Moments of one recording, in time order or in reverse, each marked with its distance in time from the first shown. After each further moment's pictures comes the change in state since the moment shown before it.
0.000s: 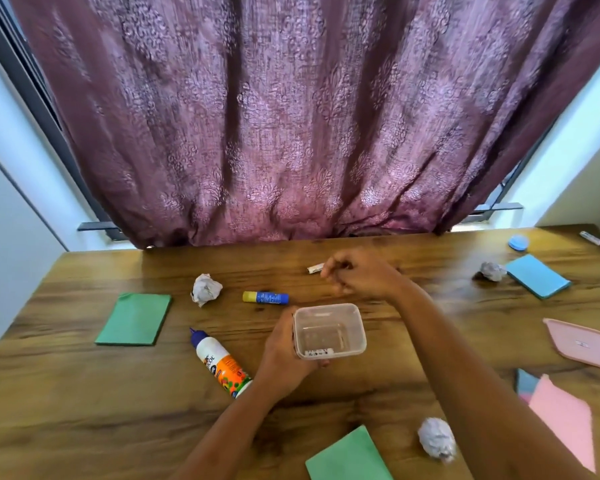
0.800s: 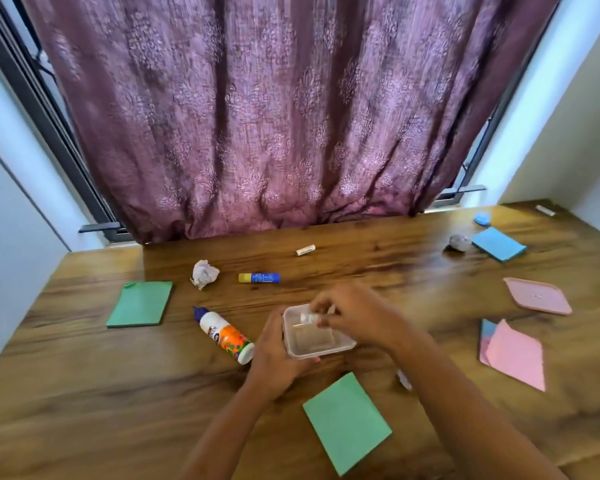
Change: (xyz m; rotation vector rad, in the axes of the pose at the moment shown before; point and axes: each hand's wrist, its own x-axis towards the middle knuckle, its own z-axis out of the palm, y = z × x) left_hand -0.069 0.008 -0.005 0.052 0.014 0.085; right_hand -0.121 -0.019 0.053 -0.494 0.023 -0.137
